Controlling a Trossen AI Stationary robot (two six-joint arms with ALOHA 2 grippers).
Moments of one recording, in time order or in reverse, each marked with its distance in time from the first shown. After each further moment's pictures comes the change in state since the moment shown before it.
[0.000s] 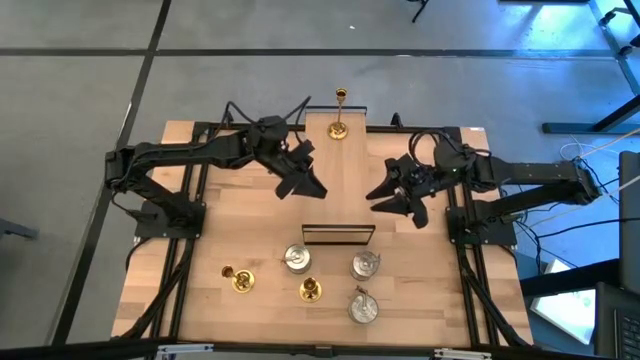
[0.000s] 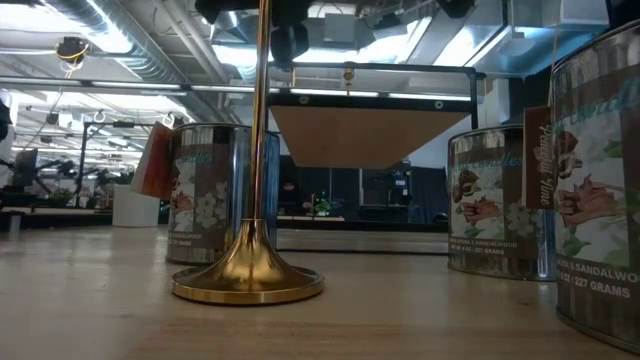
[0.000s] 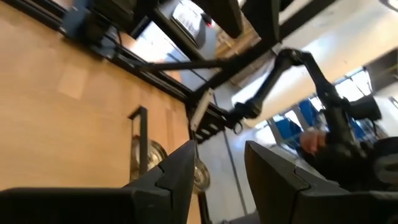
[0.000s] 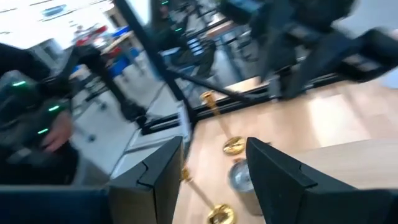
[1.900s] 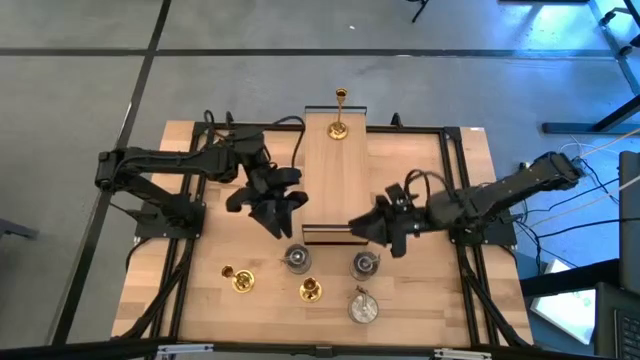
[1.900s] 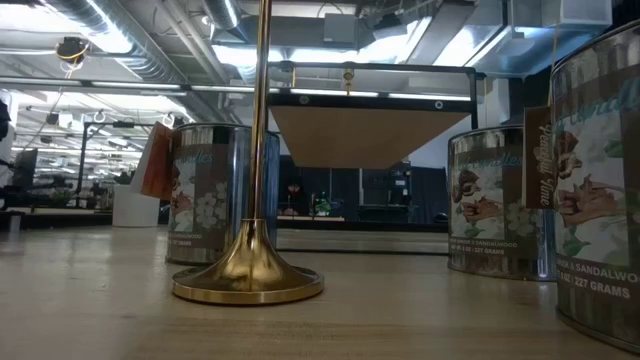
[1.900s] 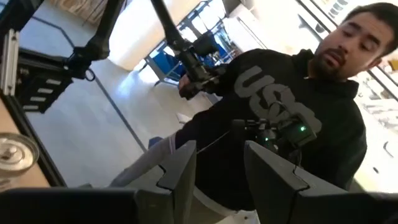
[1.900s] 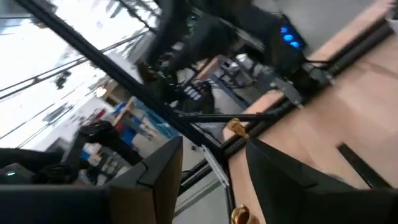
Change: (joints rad) left arm -0.167 -0.075 -0.001 0.344 0.454 -0.277; right arm 0.409 0.193 0.000 0.320 0.591 0.428
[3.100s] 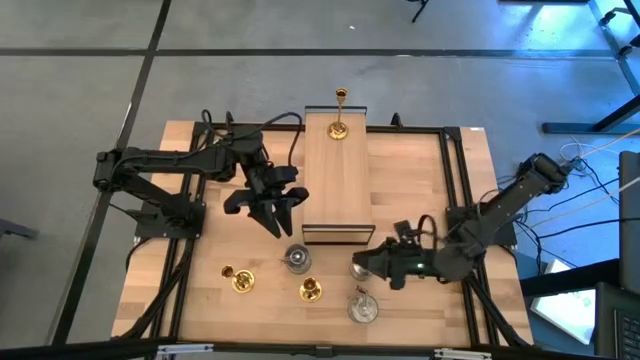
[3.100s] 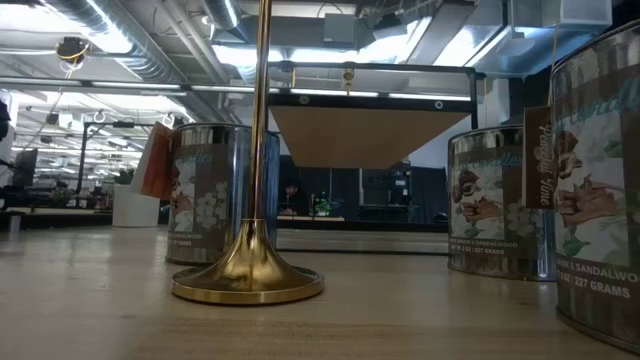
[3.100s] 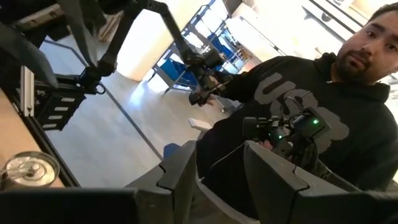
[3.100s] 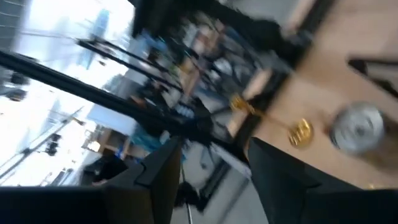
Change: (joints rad) left arm 0.002 -0.010 0.000 -0.047 -0.023 0.128; right arm 0.270 0.171 0.117 -0.077 0.416 0.410
